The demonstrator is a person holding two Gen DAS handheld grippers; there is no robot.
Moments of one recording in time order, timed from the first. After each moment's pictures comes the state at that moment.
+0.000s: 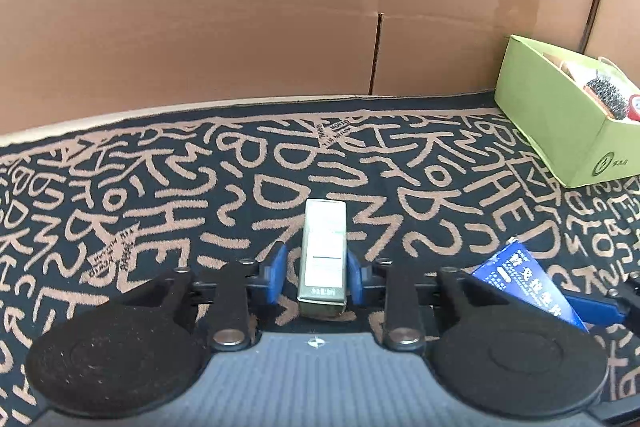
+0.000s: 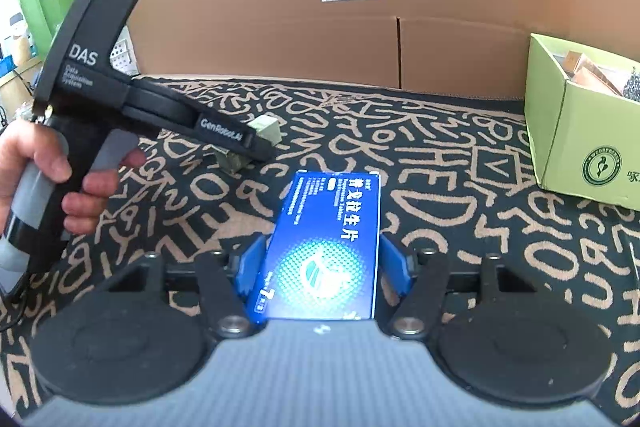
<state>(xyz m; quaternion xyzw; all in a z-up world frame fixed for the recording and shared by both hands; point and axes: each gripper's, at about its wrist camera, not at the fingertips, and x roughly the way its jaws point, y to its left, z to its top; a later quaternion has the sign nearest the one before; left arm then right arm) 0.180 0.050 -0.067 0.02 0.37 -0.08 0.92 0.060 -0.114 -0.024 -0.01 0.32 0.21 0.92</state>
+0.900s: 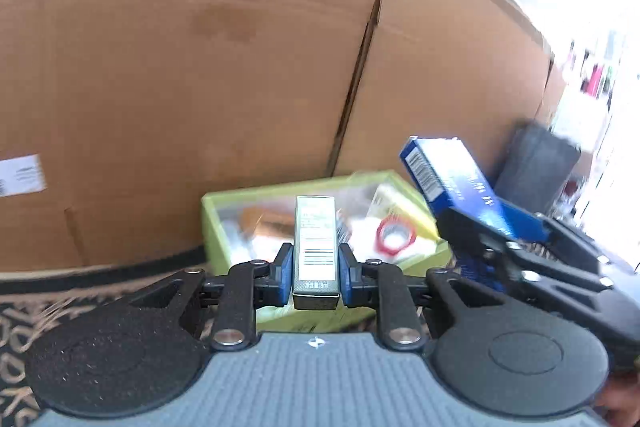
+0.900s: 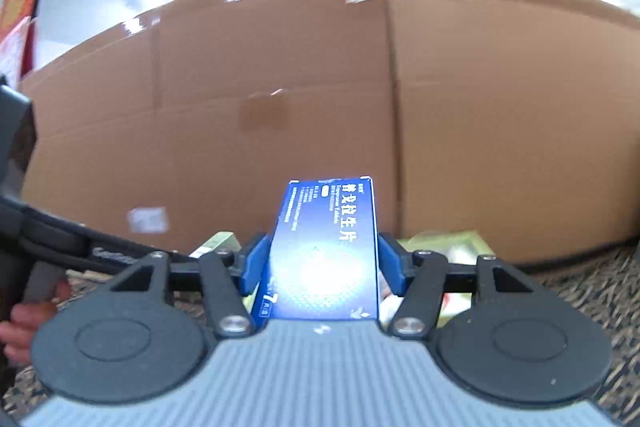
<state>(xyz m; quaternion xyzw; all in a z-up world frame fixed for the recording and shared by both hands) 0.172 -0.141 0.054 -0.03 0.25 -0.31 0.92 0.044 -0.304 0.106 0.03 0.08 0.00 1.00</state>
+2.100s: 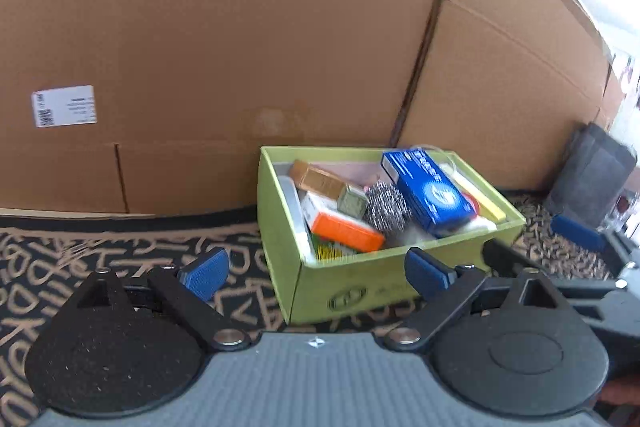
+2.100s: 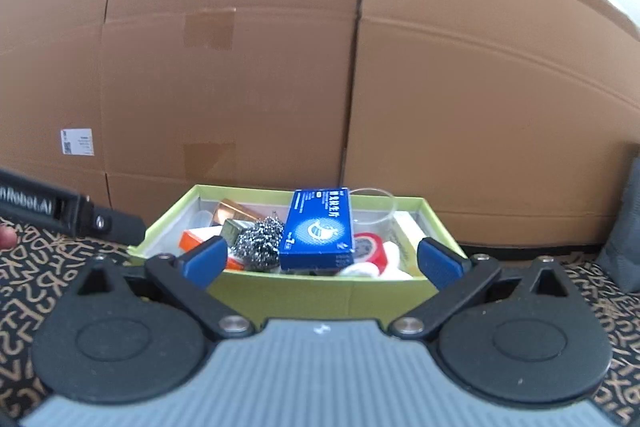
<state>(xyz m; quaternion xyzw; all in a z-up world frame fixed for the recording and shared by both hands) 0.141 -0.133 0.011 -0.03 0.27 -0.21 0.94 0.064 -0.315 0.064 -0.03 0.15 -0.05 0.99</state>
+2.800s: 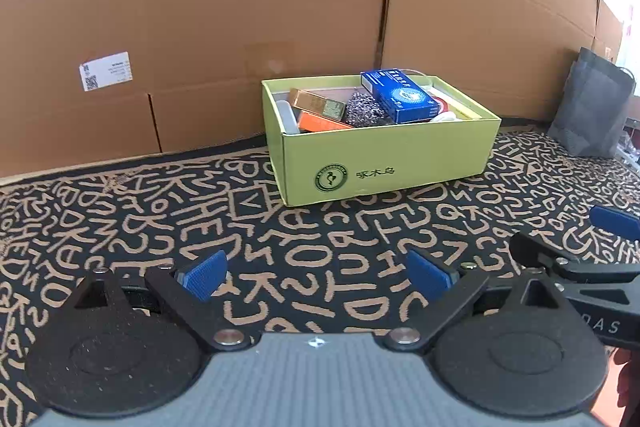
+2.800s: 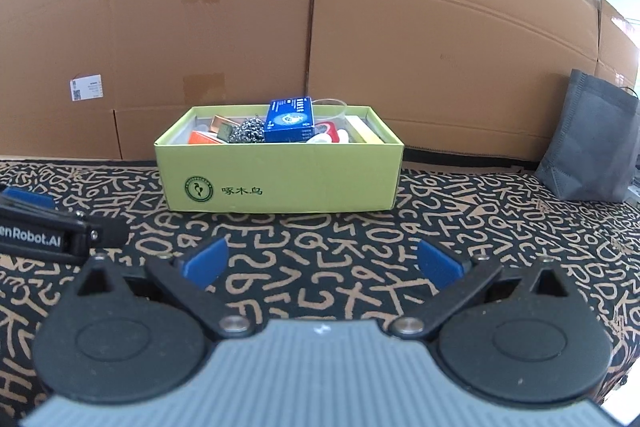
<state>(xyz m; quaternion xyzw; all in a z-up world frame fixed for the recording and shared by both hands) 0.041 -0.147 -0.017 0.03 0.29 -0.17 0.94 -0.043 -0.304 0.042 -0.01 0.22 -0.10 0.97</state>
